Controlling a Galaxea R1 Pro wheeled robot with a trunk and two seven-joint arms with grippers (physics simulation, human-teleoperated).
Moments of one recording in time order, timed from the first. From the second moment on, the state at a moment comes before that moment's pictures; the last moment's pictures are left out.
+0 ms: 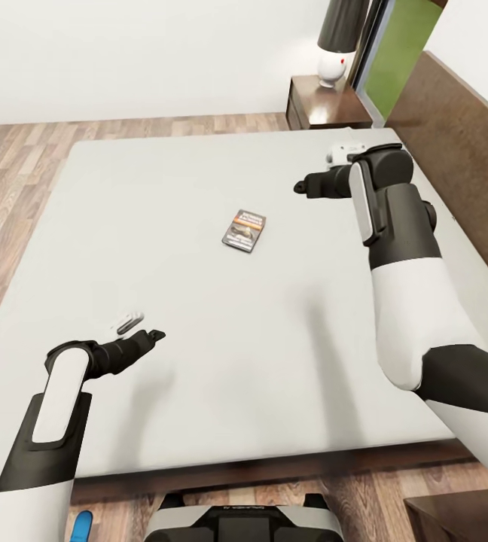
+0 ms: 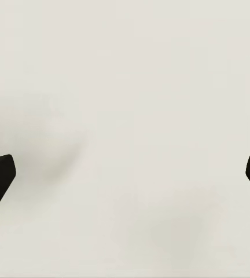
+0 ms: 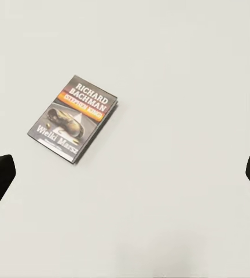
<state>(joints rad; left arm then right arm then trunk) -0.58 0.02 0.10 -1.61 1.08 0.96 0.77 -1.48 0.09 0.03 -1.06 0.12 1.04 0.16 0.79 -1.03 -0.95</state>
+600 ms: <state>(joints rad) -0.58 0.02 0.07 -1.61 1.08 0.98 0.77 -1.48 0.09 0.03 -1.10 0.12 1.04 0.16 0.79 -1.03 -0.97</state>
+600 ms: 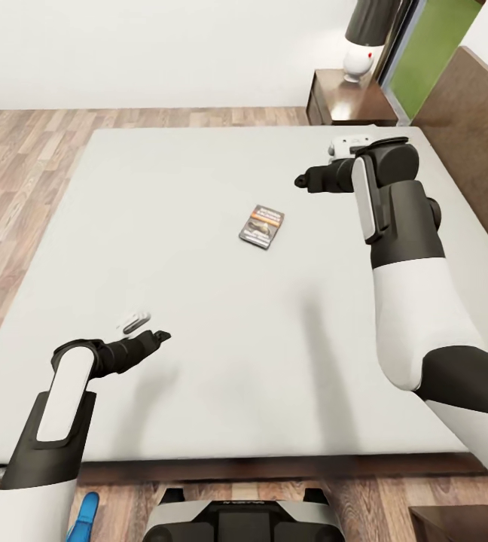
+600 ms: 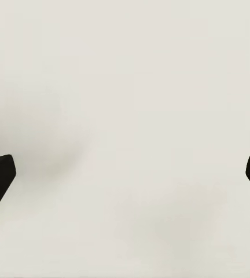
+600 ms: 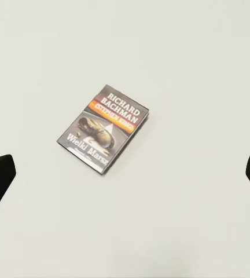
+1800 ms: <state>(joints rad) -0.79 0.09 0.07 -1.59 1.28 1.02 0.83 -1.61 0.09 0.02 -0.87 0.12 1.03 0.16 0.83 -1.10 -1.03</state>
